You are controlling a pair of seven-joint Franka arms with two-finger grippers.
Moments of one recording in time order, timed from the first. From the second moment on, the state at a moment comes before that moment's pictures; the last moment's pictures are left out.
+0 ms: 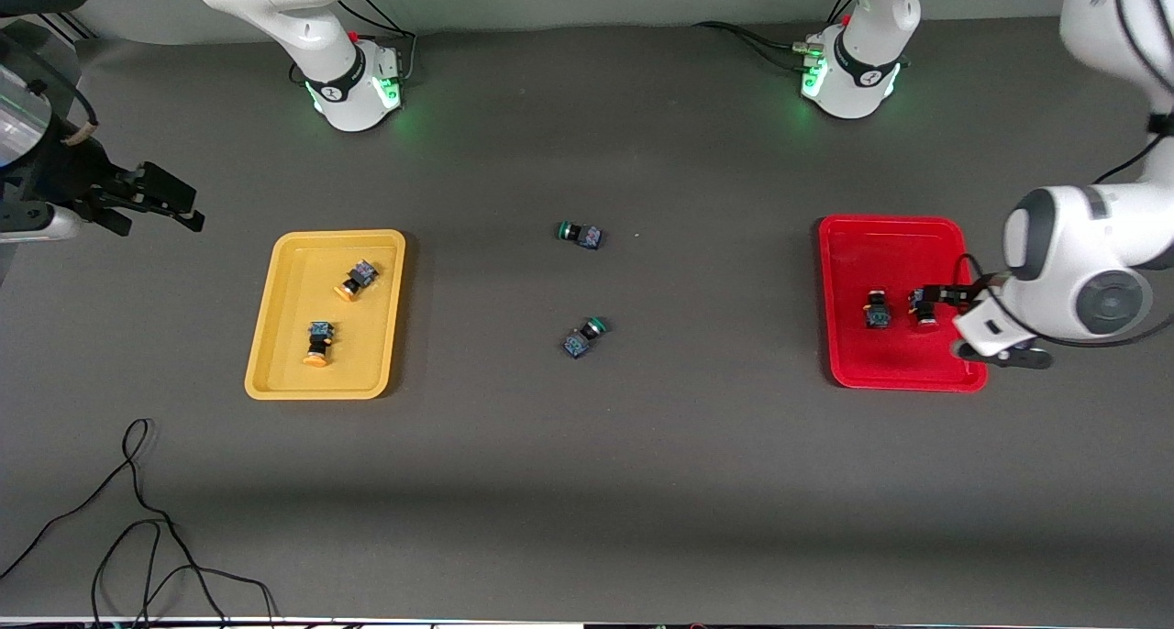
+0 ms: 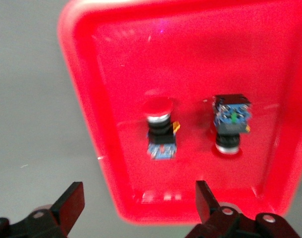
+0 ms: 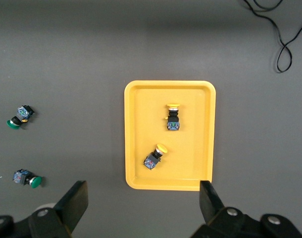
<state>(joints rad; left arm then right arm) 0.17 0.32 -0.10 -1.91 0.18 1.88 0.13 0.05 -0.11 -0.01 -1.73 0.04 1.66 0.06</state>
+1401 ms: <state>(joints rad) 0.01 0.02 -0.09 -1.64 0.00 1.51 0.09 0.06 -0.12 0.01 -1.73 0.02 1.67 0.09</state>
